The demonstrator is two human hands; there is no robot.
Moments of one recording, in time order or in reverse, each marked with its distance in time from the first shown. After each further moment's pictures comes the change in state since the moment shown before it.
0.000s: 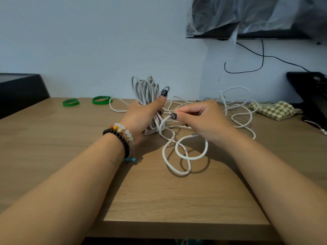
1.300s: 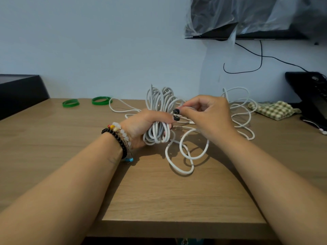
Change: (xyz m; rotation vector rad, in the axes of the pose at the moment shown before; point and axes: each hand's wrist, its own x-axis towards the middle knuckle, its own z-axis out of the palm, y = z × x) left_hand -0.016 0.009 0.001 -0.080 -0.478 -0.289; right_hand 0.004 0.006 0.001 -0.073 0.308 -0.085
